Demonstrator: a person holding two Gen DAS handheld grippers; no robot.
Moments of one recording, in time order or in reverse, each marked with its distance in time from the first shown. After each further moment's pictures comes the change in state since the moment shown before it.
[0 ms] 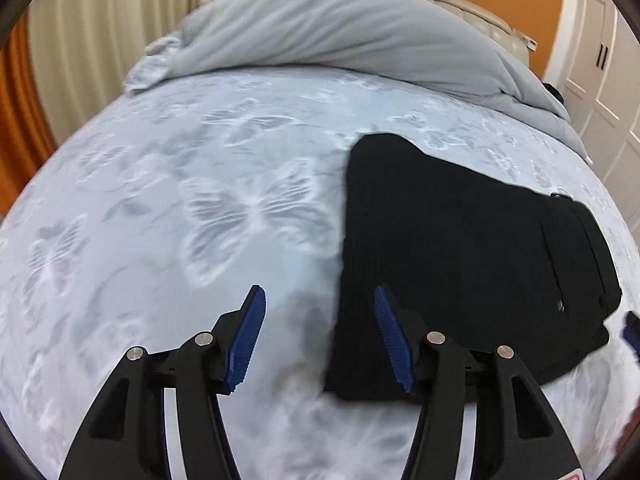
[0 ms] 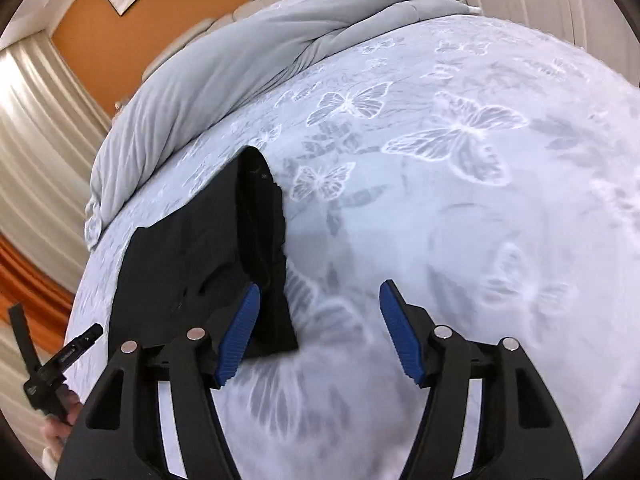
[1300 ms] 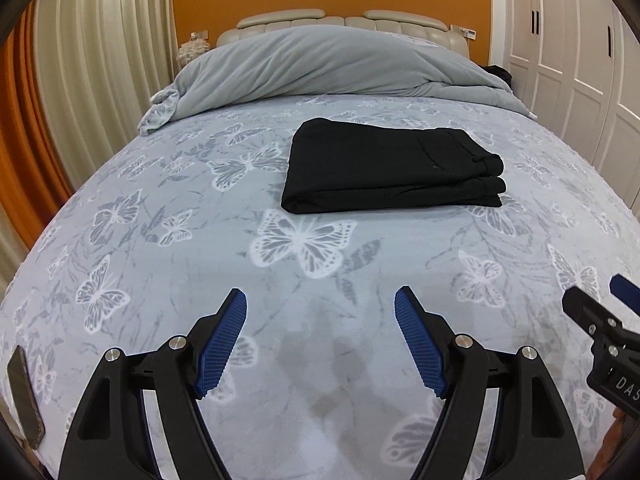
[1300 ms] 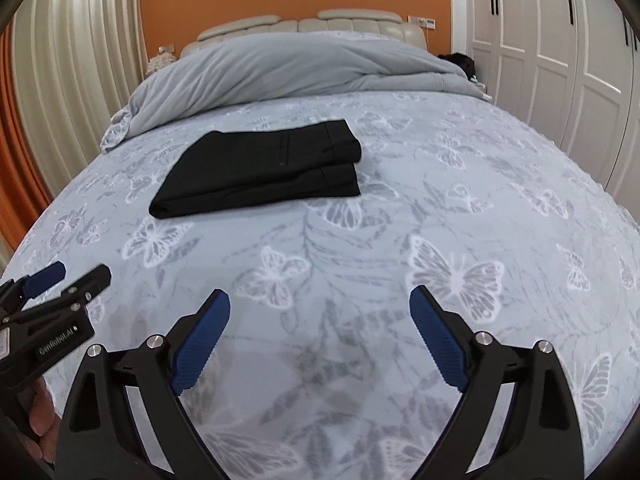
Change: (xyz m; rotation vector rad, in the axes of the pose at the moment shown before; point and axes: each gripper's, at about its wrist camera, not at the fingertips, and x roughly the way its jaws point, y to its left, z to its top) left arm -0.160 -0.046 -0.163 0.172 -0.135 -0.011; right arm -0.122 0.092 -0.184 -0.281 -0.094 -0.166
